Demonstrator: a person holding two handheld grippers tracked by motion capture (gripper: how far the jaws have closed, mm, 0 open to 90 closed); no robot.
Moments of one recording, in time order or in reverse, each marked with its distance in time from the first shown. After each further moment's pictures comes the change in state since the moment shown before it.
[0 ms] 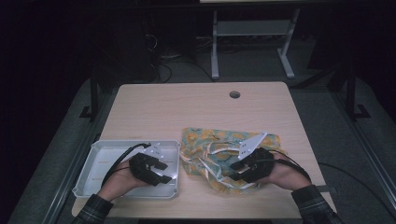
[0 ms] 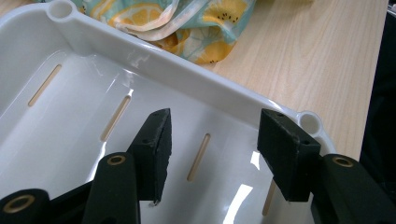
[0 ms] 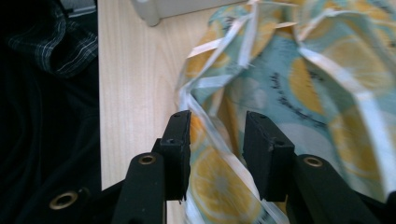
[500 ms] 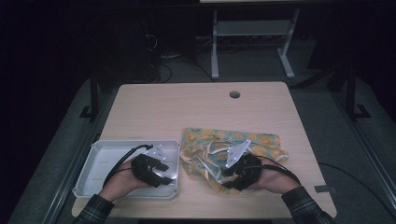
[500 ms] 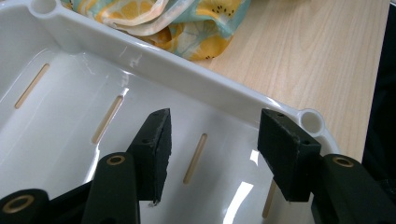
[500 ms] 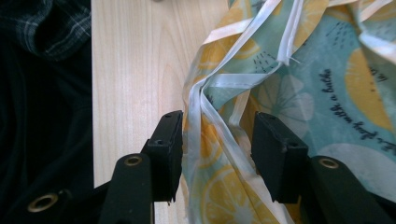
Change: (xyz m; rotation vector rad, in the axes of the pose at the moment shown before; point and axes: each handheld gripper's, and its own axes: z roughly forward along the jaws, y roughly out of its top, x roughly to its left) left arm -0.002 0.000 0.006 0.015 -0.003 0.009; right arm 0.009 0.005 0.035 0.082 0.017 -0.015
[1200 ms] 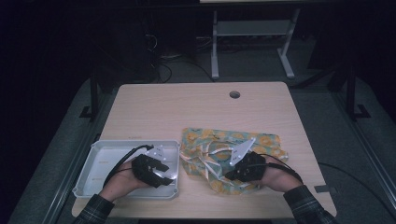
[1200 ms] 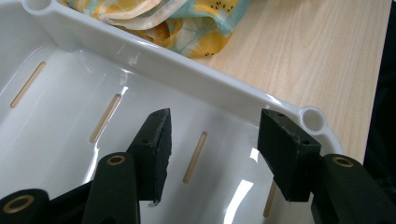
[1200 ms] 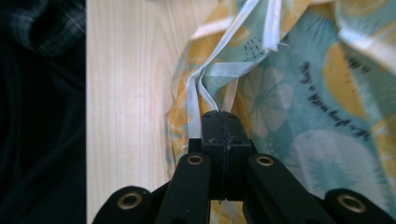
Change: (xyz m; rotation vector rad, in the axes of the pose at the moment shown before) left arm 0.000 0.000 0.001 0.013 -0.003 0.010; right arm -0.005 -0.005 -0.013 -0.026 -0.019 -0.013
